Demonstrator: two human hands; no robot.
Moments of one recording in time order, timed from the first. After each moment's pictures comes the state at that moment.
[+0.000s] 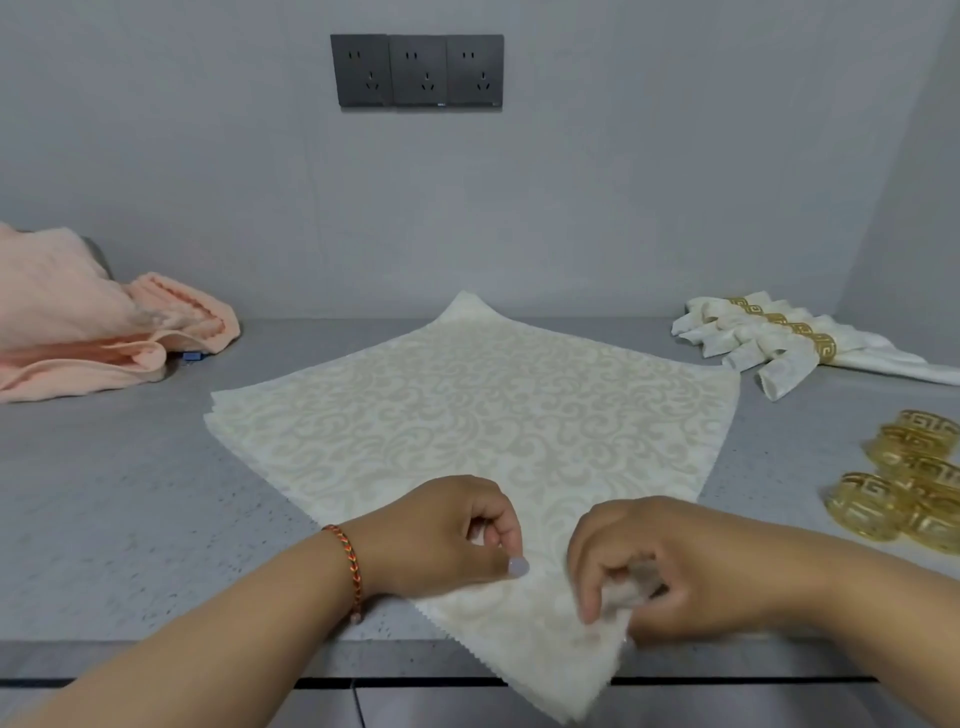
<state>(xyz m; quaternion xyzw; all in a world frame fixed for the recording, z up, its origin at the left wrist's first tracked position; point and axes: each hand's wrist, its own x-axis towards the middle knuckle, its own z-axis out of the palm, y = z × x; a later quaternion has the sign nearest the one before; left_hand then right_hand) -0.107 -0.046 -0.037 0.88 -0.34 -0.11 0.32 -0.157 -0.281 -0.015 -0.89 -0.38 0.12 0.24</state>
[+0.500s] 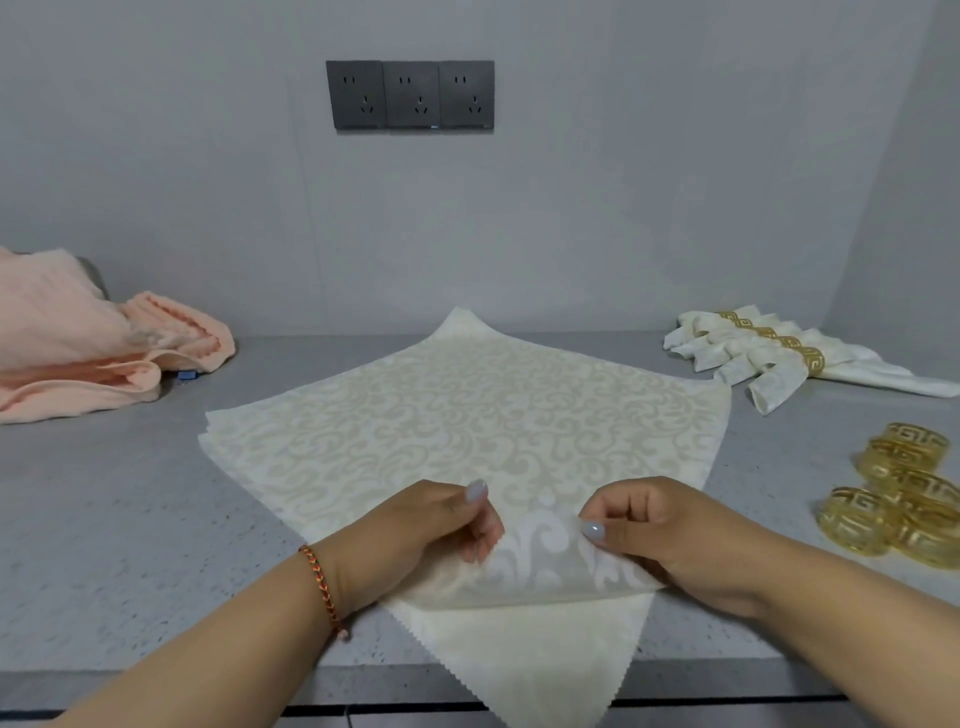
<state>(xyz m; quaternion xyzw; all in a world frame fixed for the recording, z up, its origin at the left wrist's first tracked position) -0.109 -0.038 -0.028 0.77 -0.29 -0.17 0.54 -0.142 -0.285 -0.029 -0.80 -0.11 0.13 0.58</state>
